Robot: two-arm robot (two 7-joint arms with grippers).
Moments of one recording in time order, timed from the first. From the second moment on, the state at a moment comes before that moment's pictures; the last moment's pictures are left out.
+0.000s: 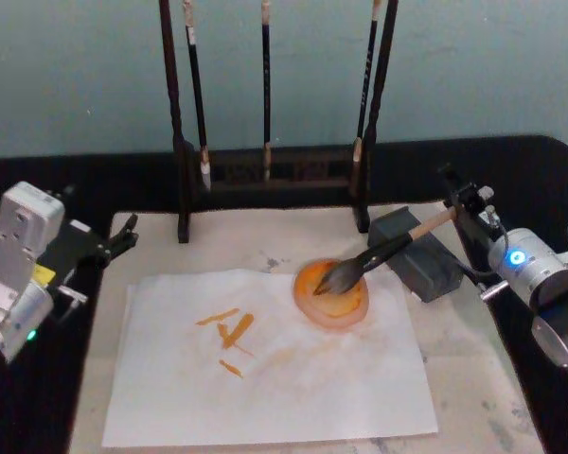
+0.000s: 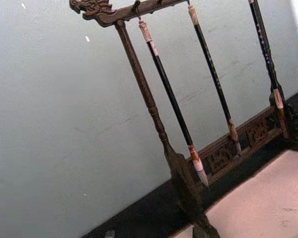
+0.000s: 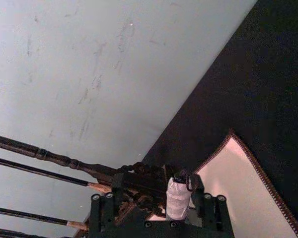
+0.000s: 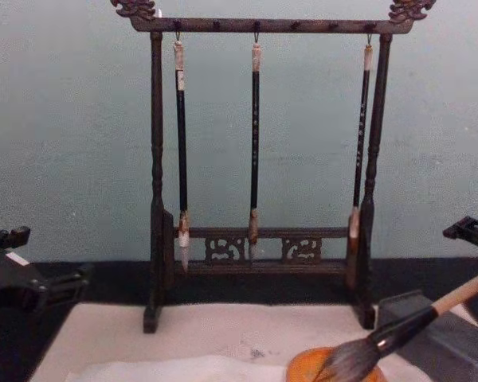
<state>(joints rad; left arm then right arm) -0.20 0.60 0.45 -1.41 -0.25 -0.12 0.03 0.36 0.40 -0.40 -1.22 1.58 0.06 -0.02</state>
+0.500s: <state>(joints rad) -0.20 0.60 0.45 -1.41 -0.25 -0.12 0.03 0.33 0.43 -0.41 -1.25 1.60 0.09 0.03</state>
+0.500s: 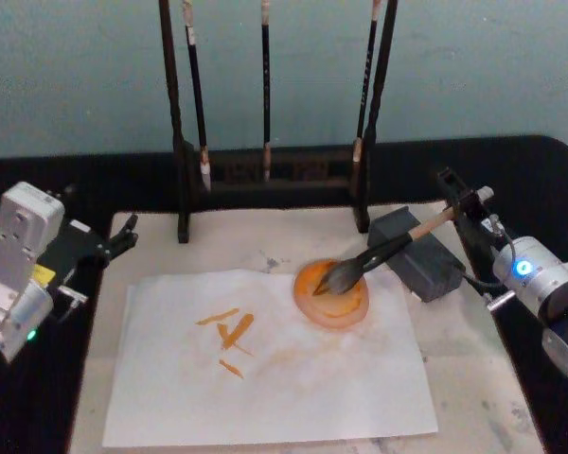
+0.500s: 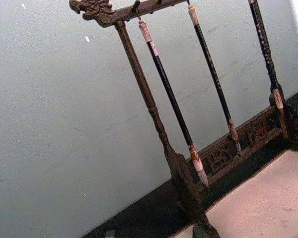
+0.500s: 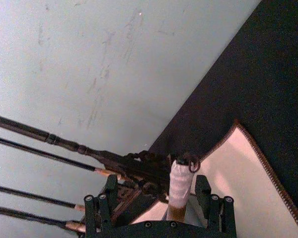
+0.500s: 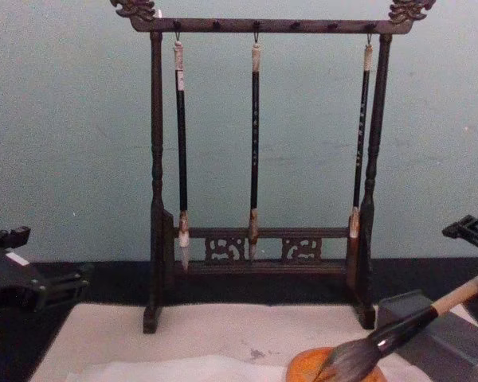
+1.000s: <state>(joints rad) -0.20 0.60 0.45 -1.41 -0.25 -0.12 0.03 0.25 0.49 -0.40 -1.33 1.67 0.09 0.04</state>
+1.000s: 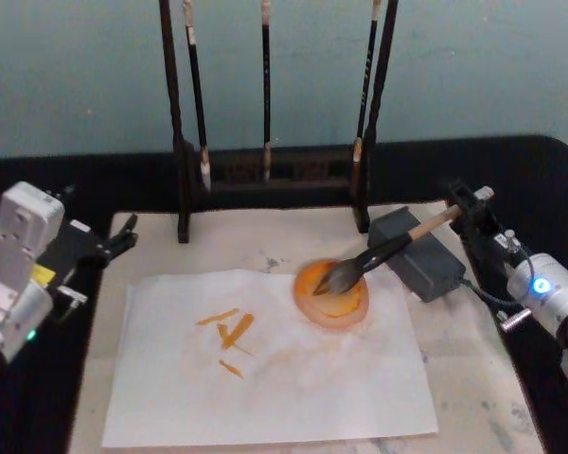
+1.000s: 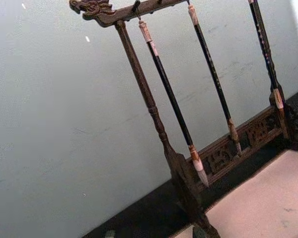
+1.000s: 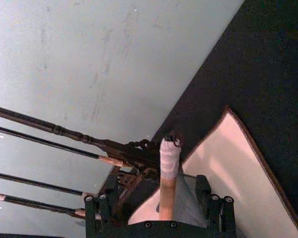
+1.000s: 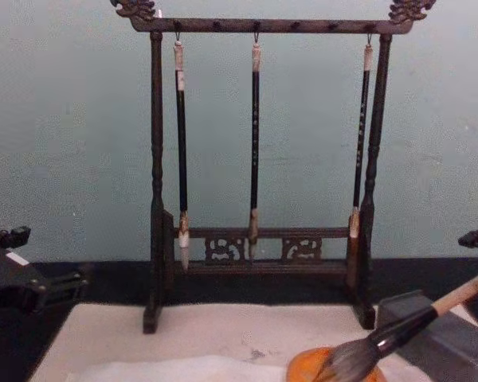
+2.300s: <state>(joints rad) -0.20 0.60 0.45 -1.41 -0.25 -0.12 0.03 0.17 0.61 -0.61 -1.54 0.94 -0.28 0.04</state>
